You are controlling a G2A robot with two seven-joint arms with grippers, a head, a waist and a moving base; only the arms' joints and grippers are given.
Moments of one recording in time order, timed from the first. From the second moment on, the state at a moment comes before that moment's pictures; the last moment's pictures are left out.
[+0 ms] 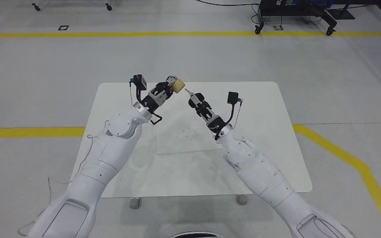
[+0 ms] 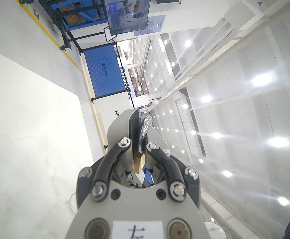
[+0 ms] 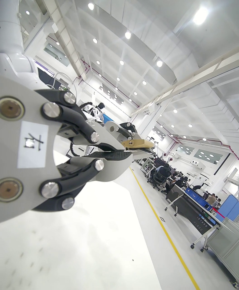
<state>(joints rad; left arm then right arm) 0.88 -1.24 -0.95 -1.07 -0.59 -0.38 -0.49 -1.15 -1.31 0.89 -1.34 -0.09 -0.41 -0.09</state>
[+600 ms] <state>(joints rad) 0.89 -1.26 -0.98 -1.07 -0.52 -0.41 -0.49 -1.16 -1.33 0.92 -1.34 -0.06 -0.42 -0.03</state>
